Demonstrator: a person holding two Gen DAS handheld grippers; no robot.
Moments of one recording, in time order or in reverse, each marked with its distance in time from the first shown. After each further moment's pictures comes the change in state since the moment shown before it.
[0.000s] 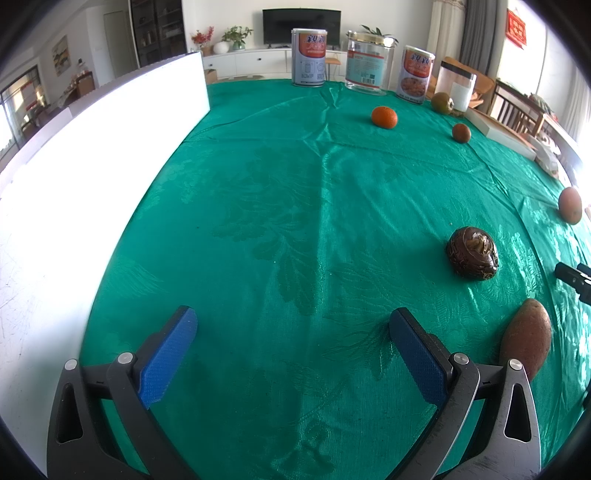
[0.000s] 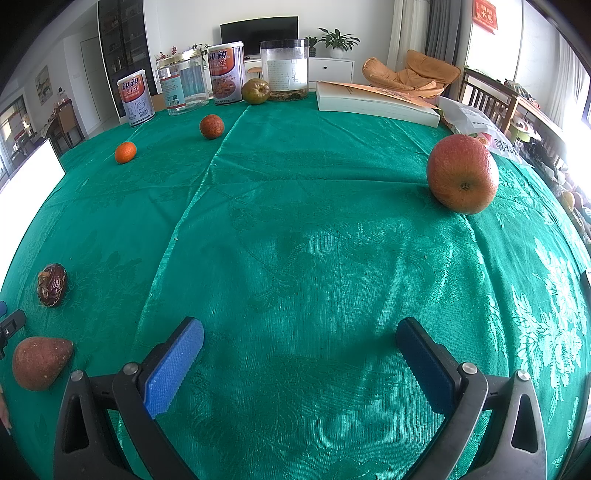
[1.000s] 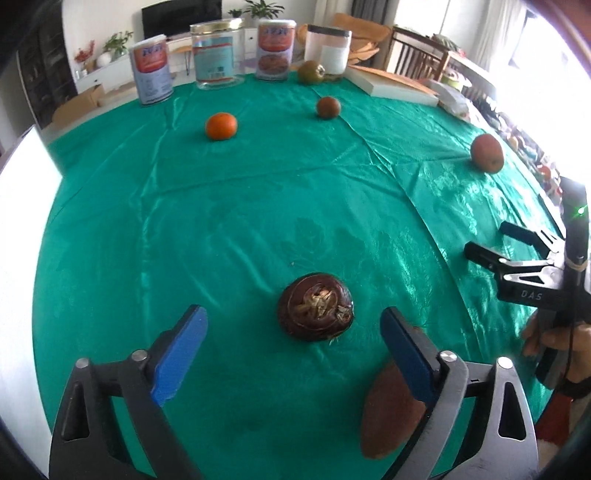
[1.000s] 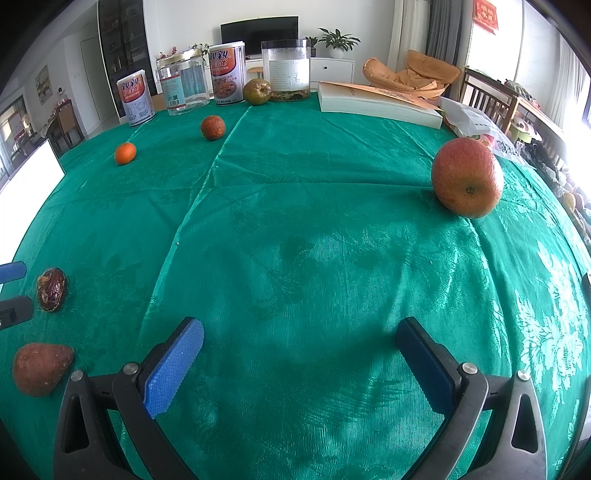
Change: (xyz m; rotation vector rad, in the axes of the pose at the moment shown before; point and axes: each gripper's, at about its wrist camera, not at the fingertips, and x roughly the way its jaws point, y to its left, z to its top) left arm 0.009 -0.100 0.051 0.318 0.134 -0.287; right arm -0.002 0.001 0.001 -0.003 -0.003 0.006
